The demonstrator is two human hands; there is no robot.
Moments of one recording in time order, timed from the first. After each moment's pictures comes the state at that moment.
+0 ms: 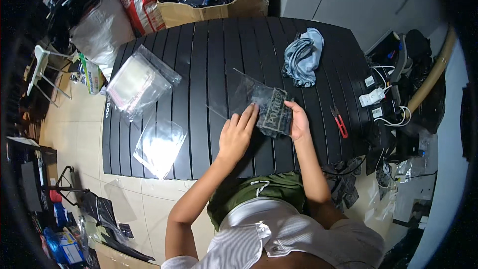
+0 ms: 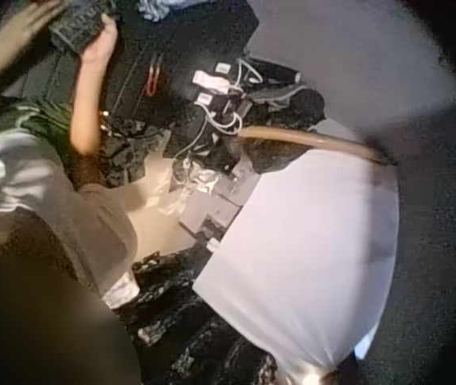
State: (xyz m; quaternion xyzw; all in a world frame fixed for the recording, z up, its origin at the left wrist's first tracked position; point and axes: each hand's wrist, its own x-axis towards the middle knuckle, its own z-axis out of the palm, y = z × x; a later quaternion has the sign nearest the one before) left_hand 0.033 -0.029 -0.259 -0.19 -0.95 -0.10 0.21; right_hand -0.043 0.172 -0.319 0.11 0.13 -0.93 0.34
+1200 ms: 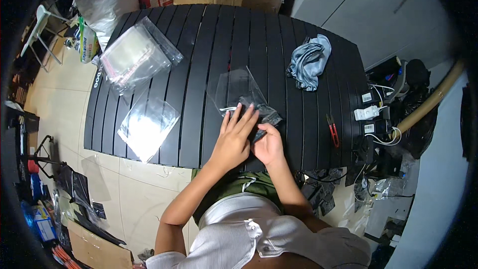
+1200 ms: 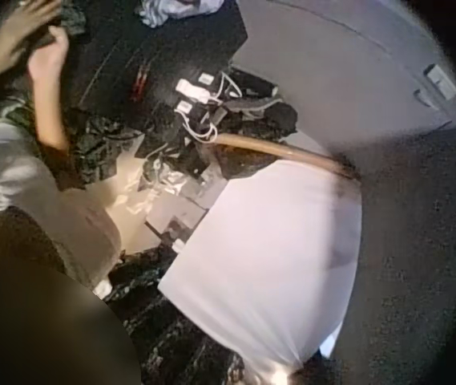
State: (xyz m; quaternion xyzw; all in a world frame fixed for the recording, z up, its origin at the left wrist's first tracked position) left_hand 0.067 -0.029 -0.252 -0.15 -0.92 -0.36 0.09; right_hand 0.035 0.104 -0.290 0.20 0.23 -0.91 0.27
